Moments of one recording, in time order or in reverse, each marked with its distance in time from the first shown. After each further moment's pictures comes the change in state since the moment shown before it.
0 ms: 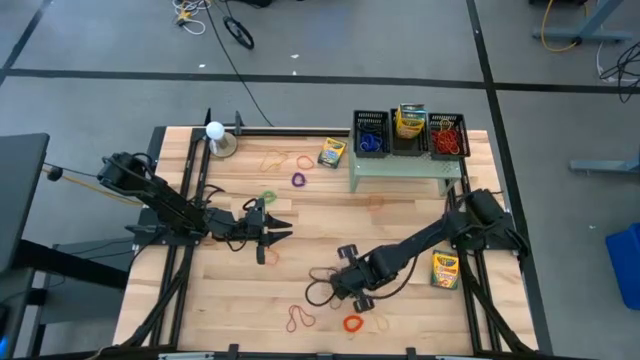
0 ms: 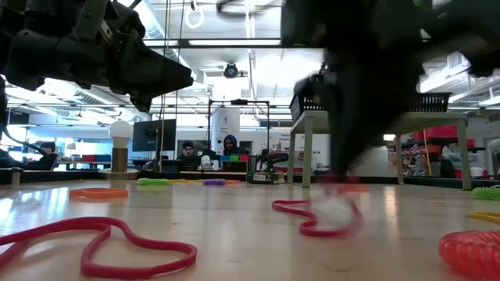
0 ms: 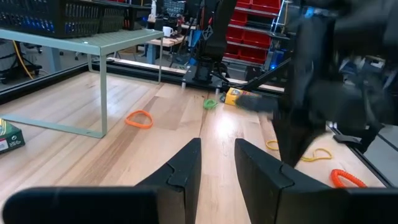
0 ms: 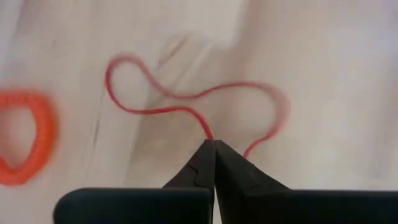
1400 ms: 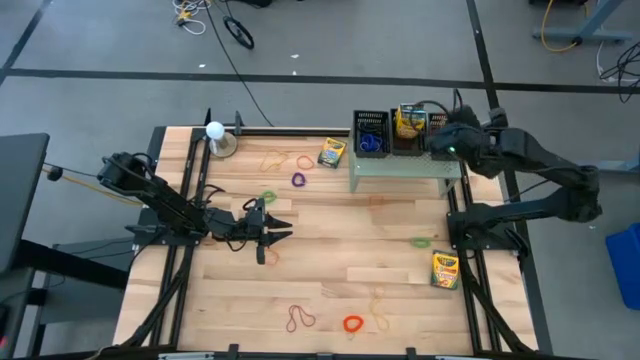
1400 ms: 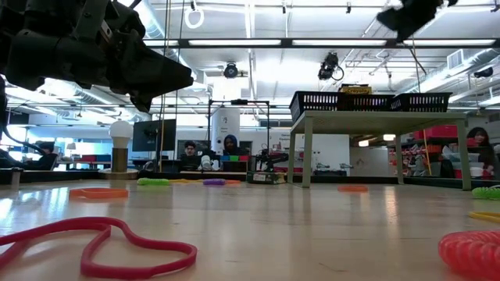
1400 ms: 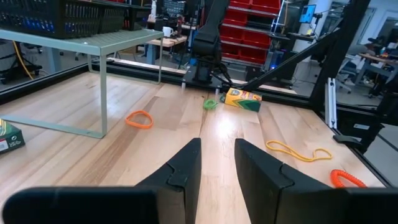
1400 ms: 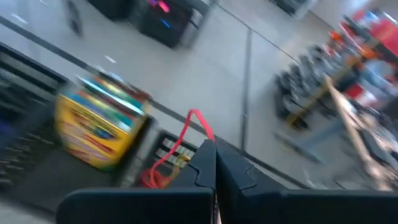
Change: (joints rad) left arm 0.000 0.000 0.001 0.000 0.000 0.000; right arm -0.756 -0.935 -0.033 -0.695 0.941 0.299
